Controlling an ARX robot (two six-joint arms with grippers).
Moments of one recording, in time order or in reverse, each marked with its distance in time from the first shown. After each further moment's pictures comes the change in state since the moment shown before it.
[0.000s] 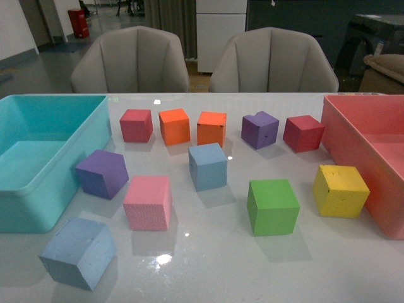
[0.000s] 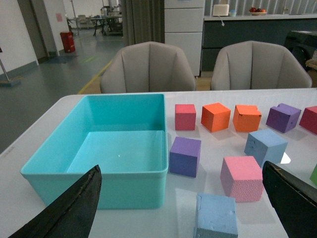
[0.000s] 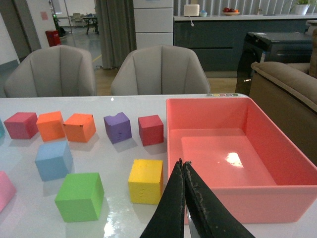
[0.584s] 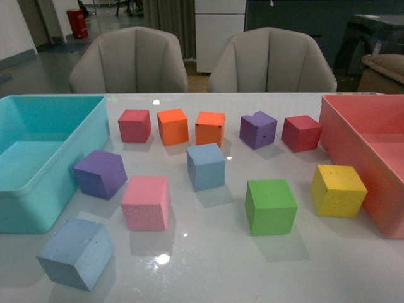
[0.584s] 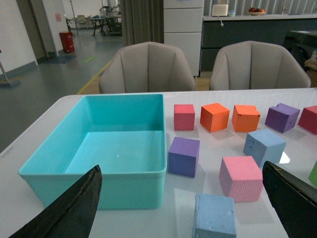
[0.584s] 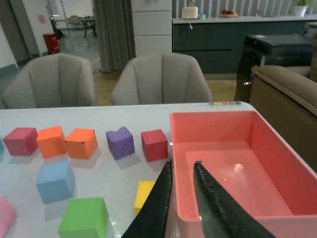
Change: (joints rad) left arm 0.000 0.000 0.000 0.000 0.000 0.000; right arm 0.115 0.315 0.141 0.161 0.134 0.016
